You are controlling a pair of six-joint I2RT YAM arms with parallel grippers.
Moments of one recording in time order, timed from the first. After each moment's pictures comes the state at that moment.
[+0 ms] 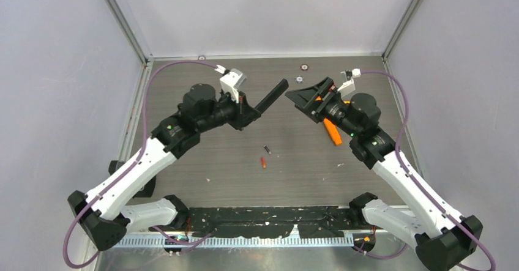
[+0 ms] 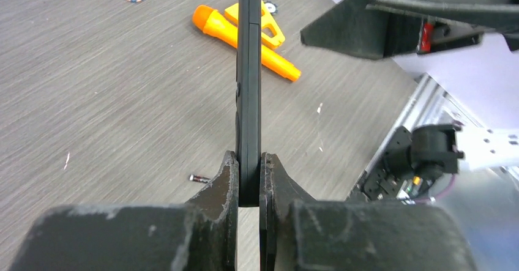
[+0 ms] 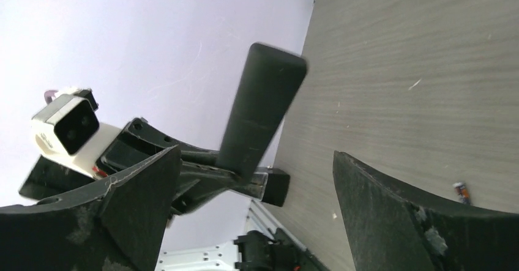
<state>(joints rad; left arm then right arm) -0.76 1.13 1.17 -0.34 0.16 -0.28 0.50 0.94 0.86 0.01 -0.23 1.13</state>
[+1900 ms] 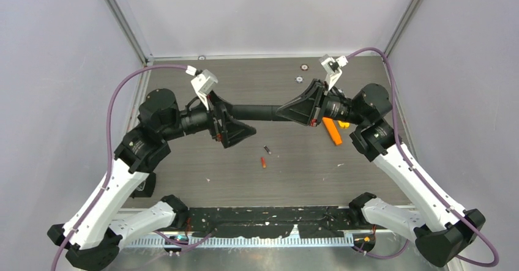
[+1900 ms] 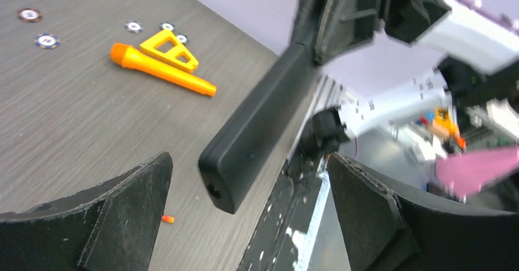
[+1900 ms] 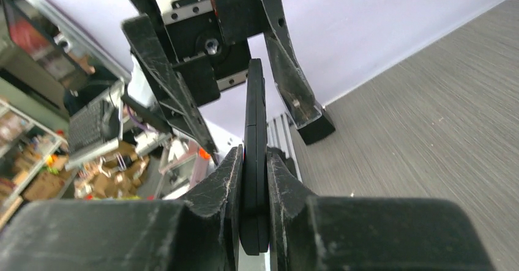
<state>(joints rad) -0.65 0.92 1.28 -0.49 0.59 -0.29 0.52 0.99 1.06 0.16 -0.86 0.74</state>
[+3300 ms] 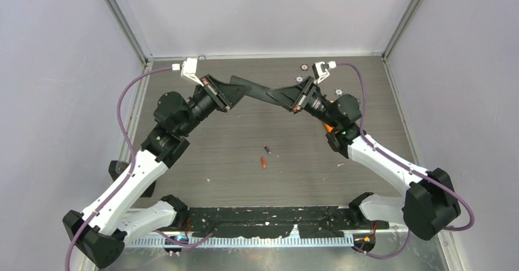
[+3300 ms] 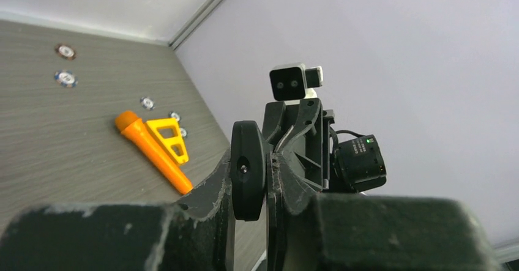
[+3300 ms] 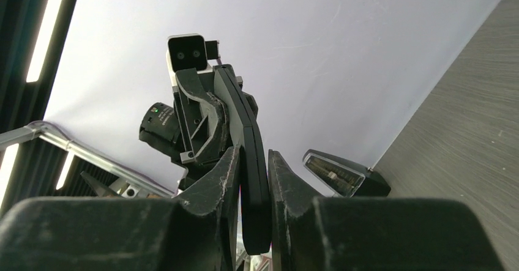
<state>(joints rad) -0.60 0.96 1.00 0.15 0.16 -0.86 0.55 1.20 0.79 0.79 -0.50 1.31</state>
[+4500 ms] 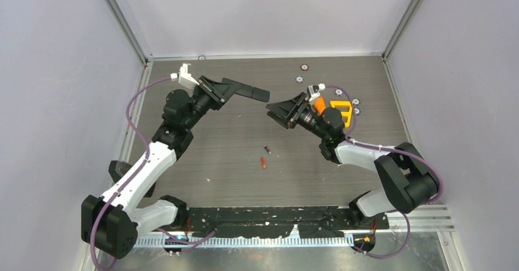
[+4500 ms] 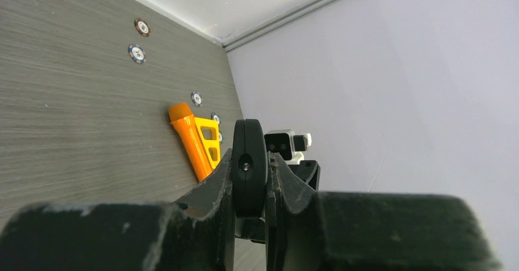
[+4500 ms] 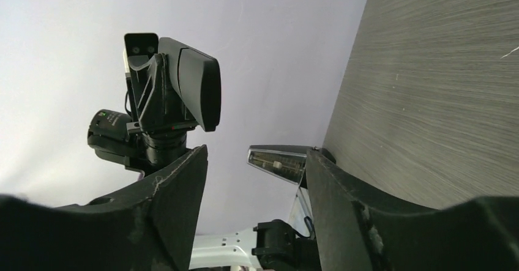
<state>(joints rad) -0.39 1.09 0.83 0.28 0.19 -1.07 0.51 1.46 0.56 1.05 -0.43 1.40</state>
